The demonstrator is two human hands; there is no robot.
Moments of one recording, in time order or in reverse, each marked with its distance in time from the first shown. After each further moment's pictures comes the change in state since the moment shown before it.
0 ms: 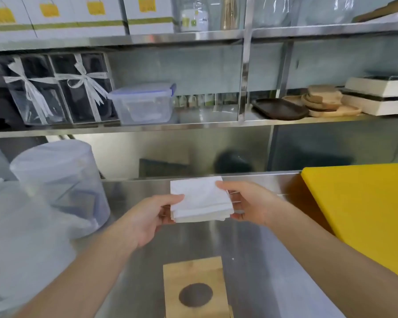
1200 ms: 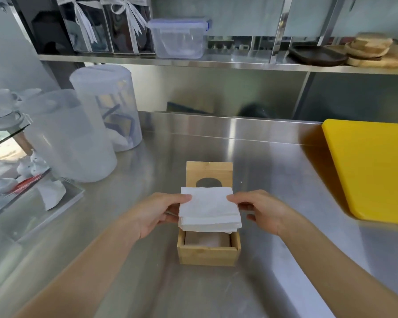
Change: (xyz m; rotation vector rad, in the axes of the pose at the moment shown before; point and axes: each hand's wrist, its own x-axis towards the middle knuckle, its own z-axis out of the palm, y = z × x) left_hand -0.119 -0.143 -0.006 0.144 -0.002 -0.127; right_hand -0.098 0.147 0.011 -0.197 -0.114 0.108
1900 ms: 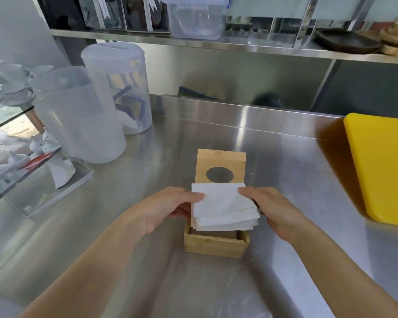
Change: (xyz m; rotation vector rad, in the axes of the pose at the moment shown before) left_hand -0.003 -0.012 0.003 0.096 -0.059 0.045; right_hand 0.002 0.014 0.005 -0.088 0.028 -0.111
